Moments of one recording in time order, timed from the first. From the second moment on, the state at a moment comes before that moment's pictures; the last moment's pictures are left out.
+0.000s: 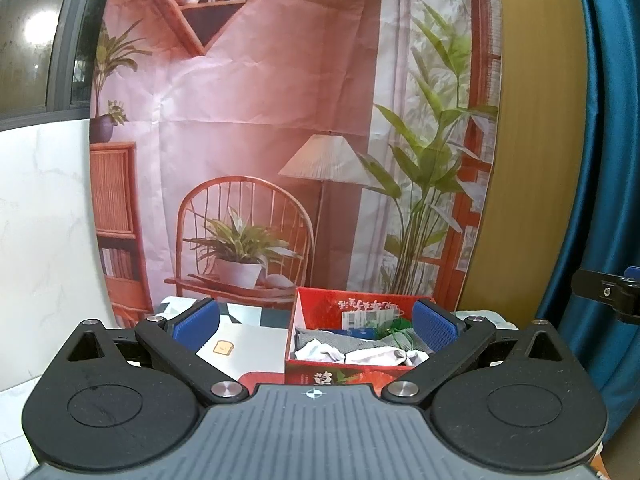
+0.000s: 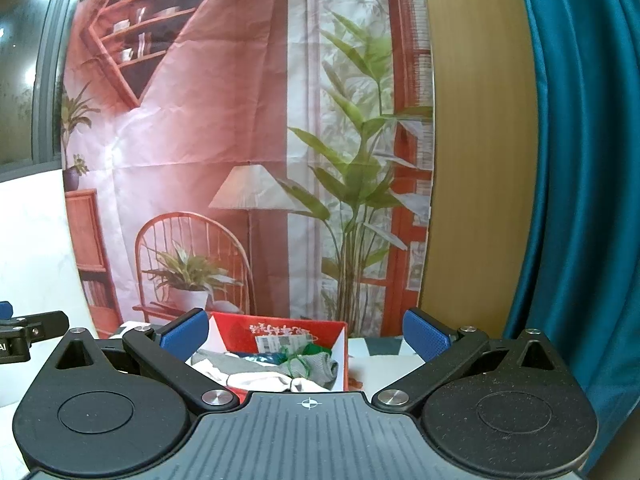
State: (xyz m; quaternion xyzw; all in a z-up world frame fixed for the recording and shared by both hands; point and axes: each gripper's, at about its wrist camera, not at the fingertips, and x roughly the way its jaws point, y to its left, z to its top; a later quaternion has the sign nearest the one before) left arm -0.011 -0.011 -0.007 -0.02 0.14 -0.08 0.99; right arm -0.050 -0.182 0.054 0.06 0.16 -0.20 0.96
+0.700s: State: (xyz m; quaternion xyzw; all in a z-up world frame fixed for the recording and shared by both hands) left arm -0.012 -0.012 -0.008 -0.03 0.14 -0.08 0.99; right arm -0.049 -0.185 0.051 0.06 0.17 -0.20 0.96
